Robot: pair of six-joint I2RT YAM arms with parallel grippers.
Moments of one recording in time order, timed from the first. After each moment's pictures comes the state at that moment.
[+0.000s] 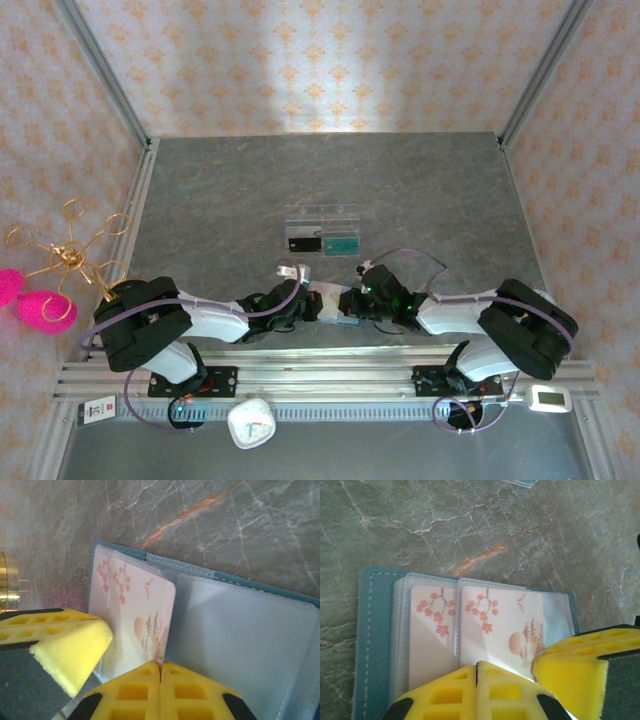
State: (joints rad) left arm -0.95 1.50 0.38 0.43 -0.12 -0.94; right arm 0.85 1.38 0.34 0.29 -0.20 0.96
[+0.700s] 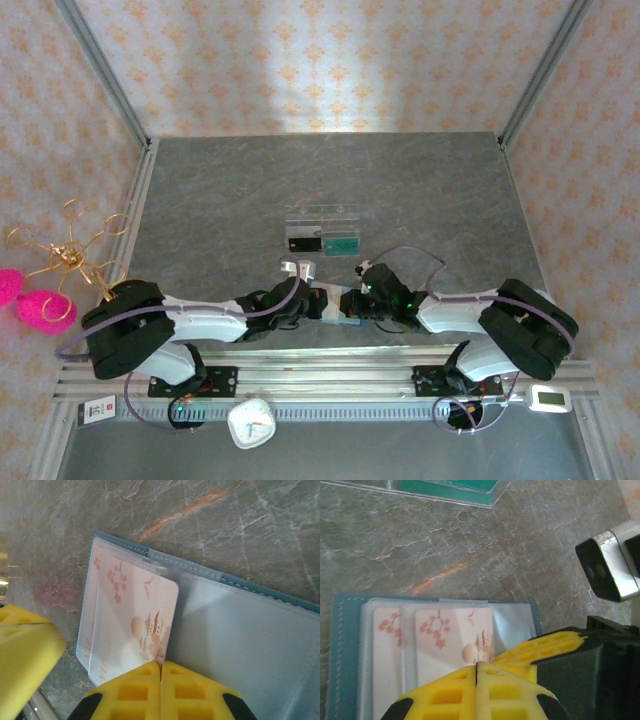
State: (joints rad) left arm -0.99 1.44 0.46 0.33 -0.16 -0.92; right arm 0.83 1.39 0.37 0.25 -0.24 0.87
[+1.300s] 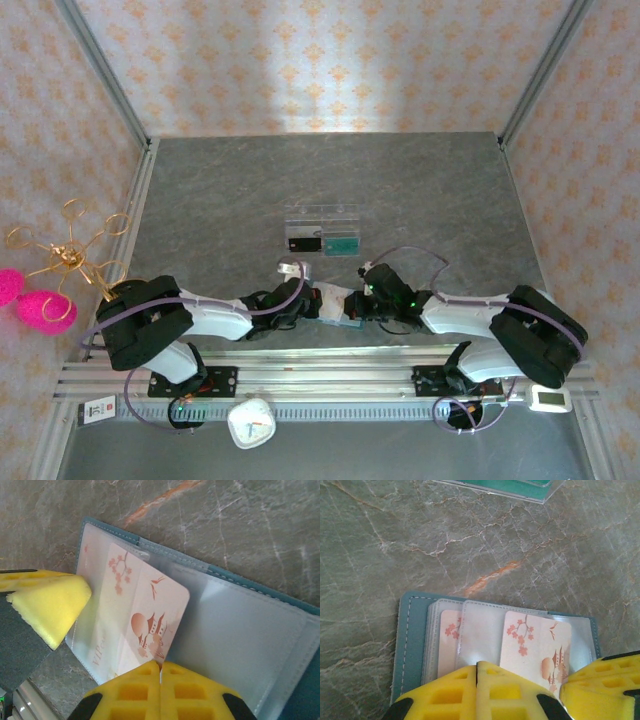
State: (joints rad) left arm -0.96 1.51 0.42 0.37 -0.20 -0.93; right arm 0.82 1.33 0.37 0.13 -0.23 0.85
